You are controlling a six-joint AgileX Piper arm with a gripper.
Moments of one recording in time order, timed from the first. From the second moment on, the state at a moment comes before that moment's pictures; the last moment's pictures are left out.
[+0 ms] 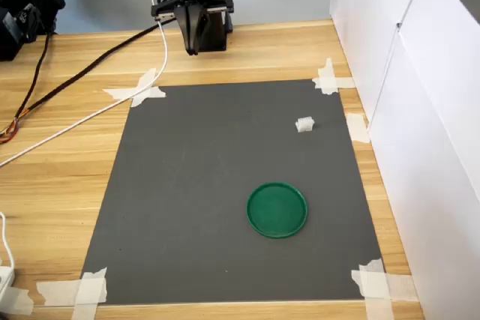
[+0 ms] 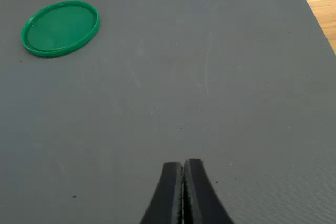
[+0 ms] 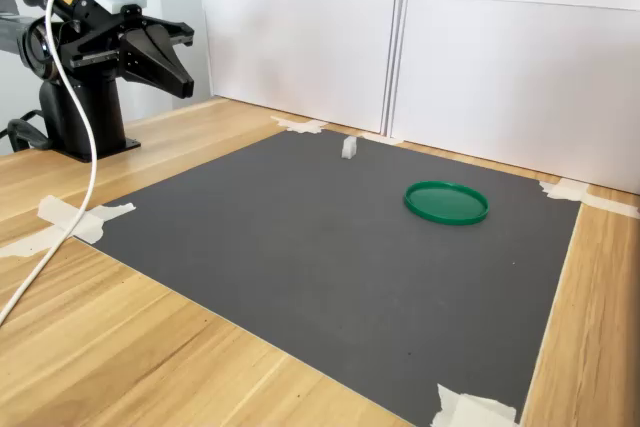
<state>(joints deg) -1.4 0.1 -1.7 5.9 22.4 -1.0</state>
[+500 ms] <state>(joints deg) -1.4 0.1 -1.8 5.9 22.4 -1.8</state>
